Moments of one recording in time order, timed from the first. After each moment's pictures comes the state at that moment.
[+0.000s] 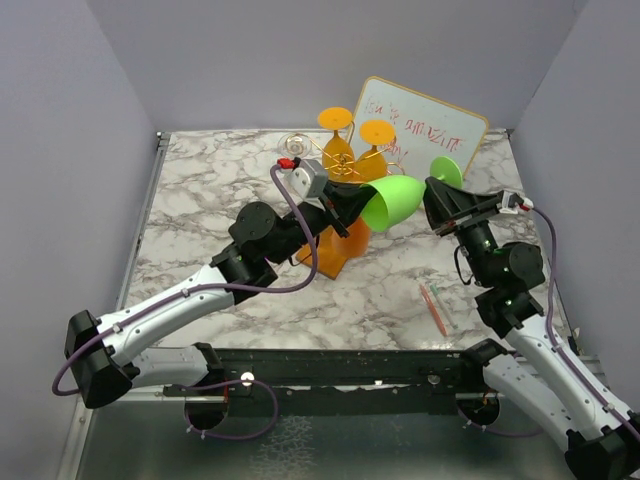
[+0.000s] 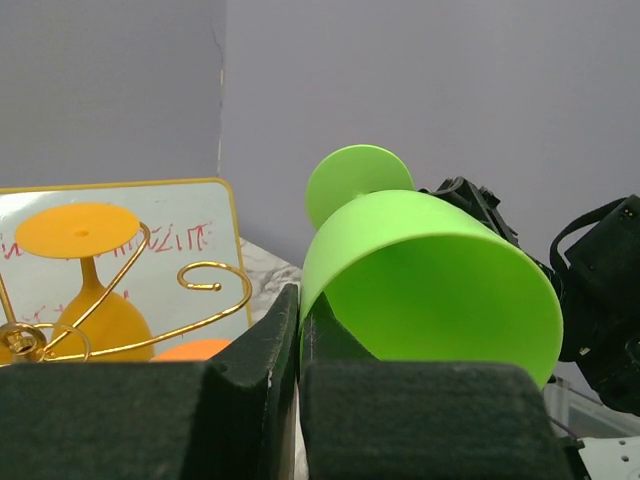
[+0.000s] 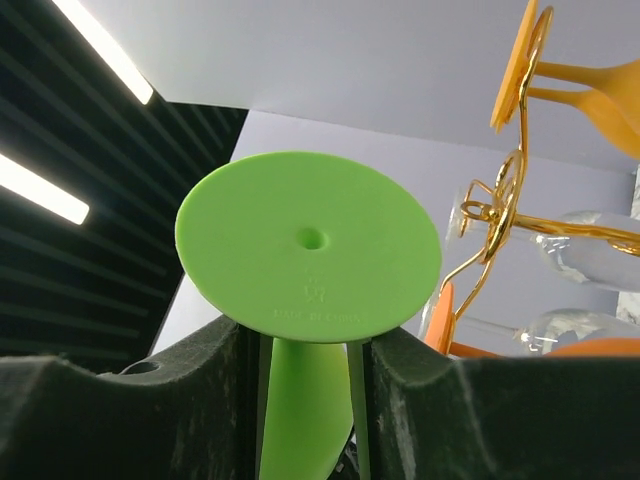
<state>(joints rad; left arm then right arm) -0.96 1.16 1.05 0.45 0.02 -0.21 0.43 0.67 0.57 0.51 0.03 1.56</state>
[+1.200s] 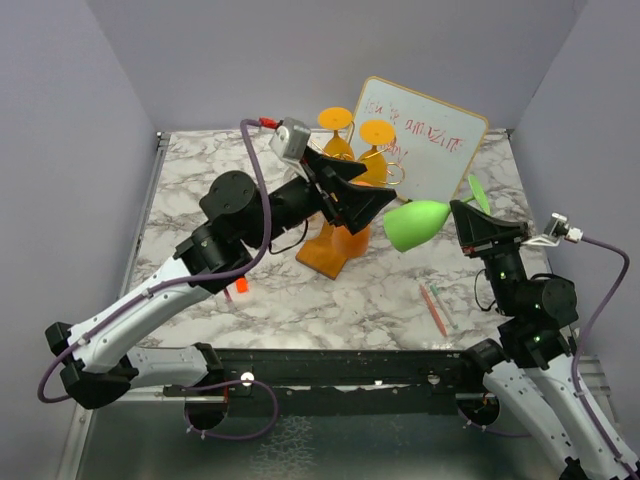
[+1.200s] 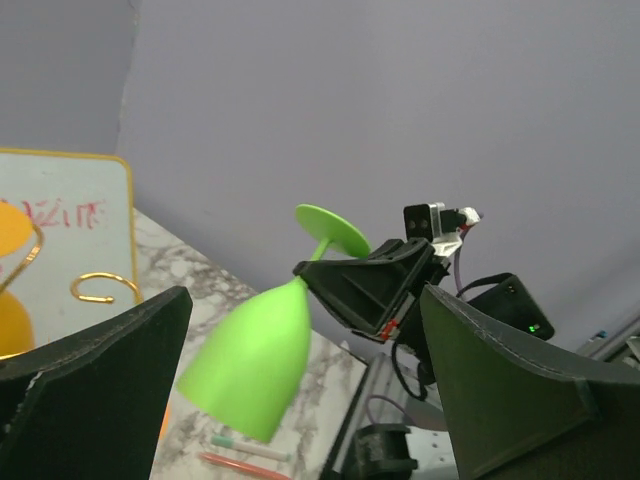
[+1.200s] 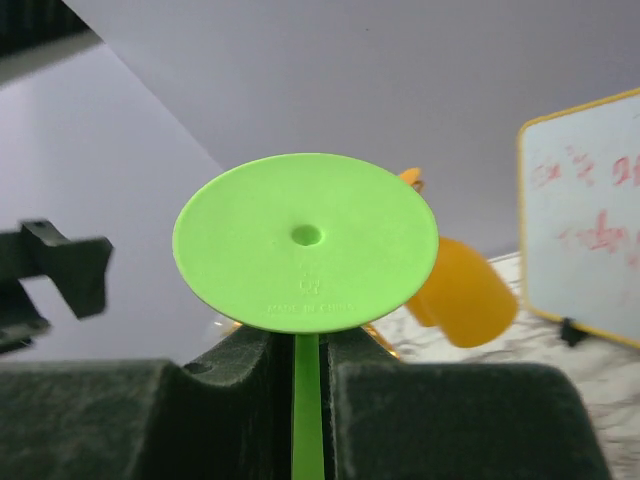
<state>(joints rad) -0.97 1.13 1.35 0.06 0.08 -0.44 0.43 0.39 0.56 0.29 0.12 0.81</state>
